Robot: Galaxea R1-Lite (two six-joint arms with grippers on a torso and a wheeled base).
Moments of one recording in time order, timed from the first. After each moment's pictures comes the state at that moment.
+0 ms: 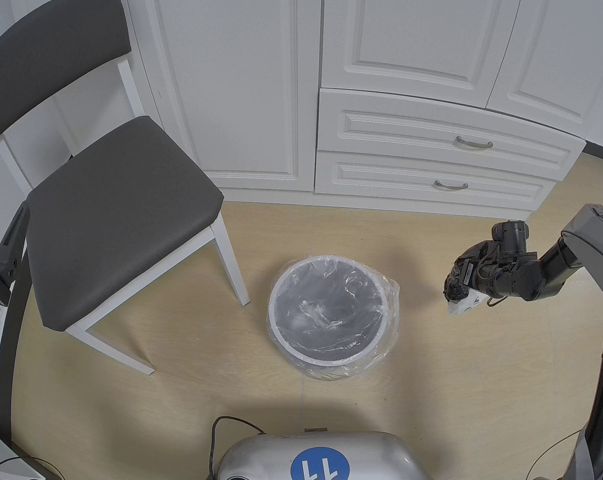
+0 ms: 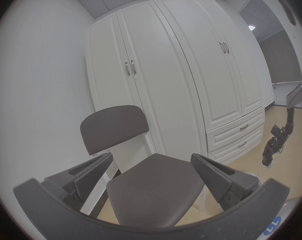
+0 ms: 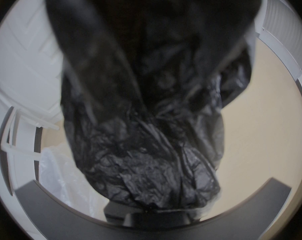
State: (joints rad) left arm -0.23 0.91 -0.26 -1.04 0.24 0.37; right arm 0.03 2.29 -1.19 -0.48 0.02 0.36
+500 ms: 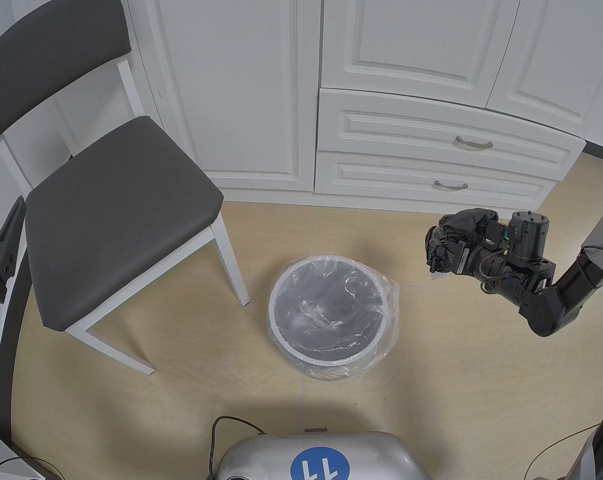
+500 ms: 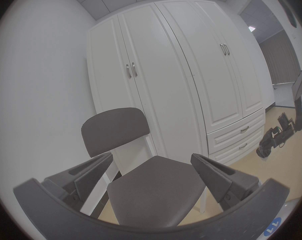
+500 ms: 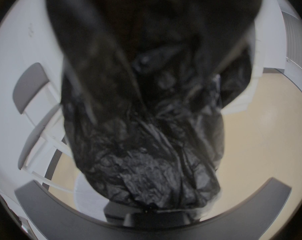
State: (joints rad) left arm -0.23 0.90 -0.26 -1.04 0.24 0.37; right arm 0.18 2.05 -0.80 -1.05 0.04 0.24
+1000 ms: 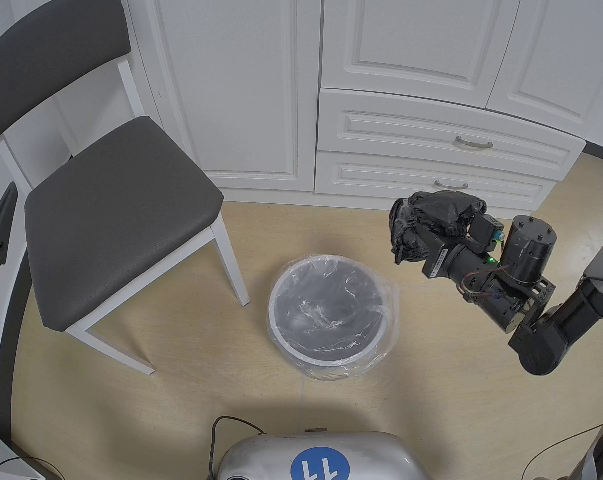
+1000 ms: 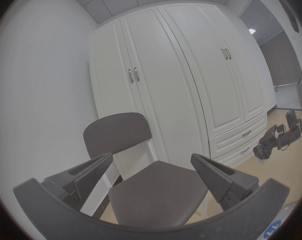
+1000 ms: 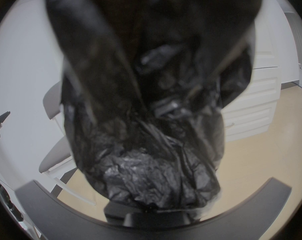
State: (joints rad) left arm -0.23 0.89 -0.30 -1.04 0.24 0.38; right arm 0.43 1.95 -0.64 -1.36 -0.06 0.22
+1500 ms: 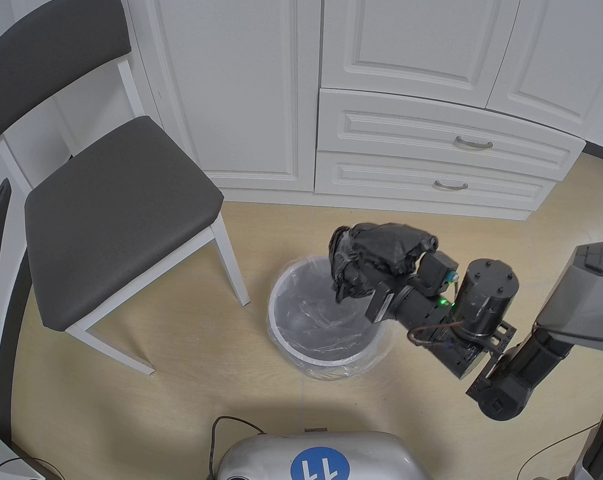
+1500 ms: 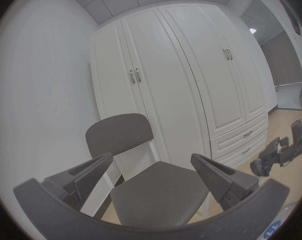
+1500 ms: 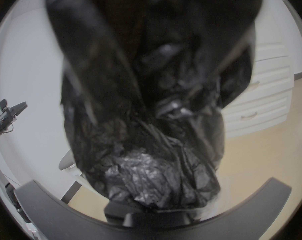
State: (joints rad) left arm -0.22 0.86 -0.32 -0.99 0.24 0.37; right arm 0.65 2.07 -0.61 -1.55 -0.13 0.25
